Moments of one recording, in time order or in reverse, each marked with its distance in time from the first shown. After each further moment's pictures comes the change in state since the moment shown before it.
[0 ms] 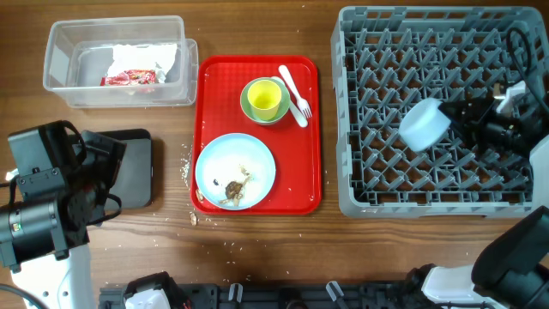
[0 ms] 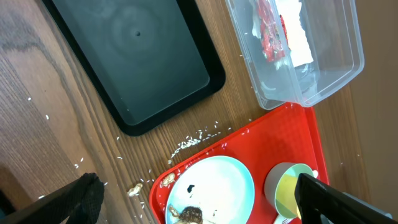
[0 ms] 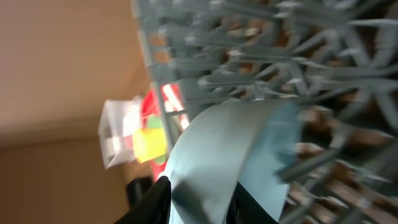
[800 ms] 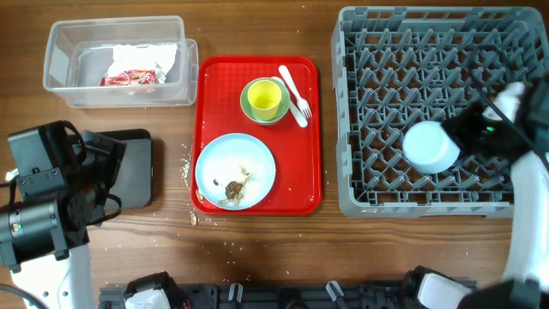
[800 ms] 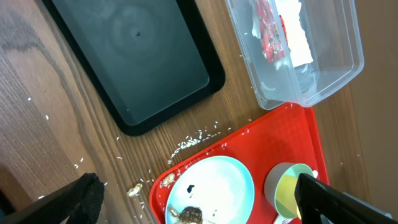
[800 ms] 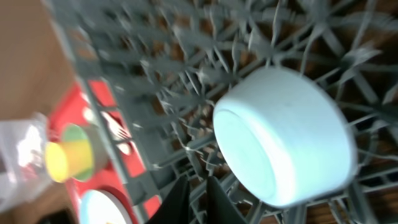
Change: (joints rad) left arm 0.000 0.000 0.000 0.000 0.000 0.000; right arm 0.204 -0.216 0.006 -0.135 0.508 0.129
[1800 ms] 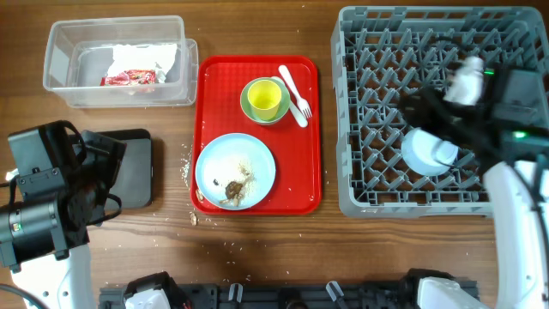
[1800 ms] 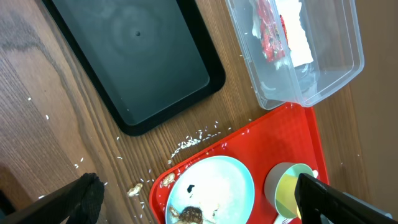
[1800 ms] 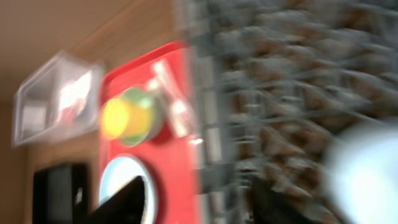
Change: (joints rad) left arm 0.000 0.000 0.000 0.000 0.000 0.000; right arm 0.293 -0.111 0.016 0.140 -0.080 -0.045
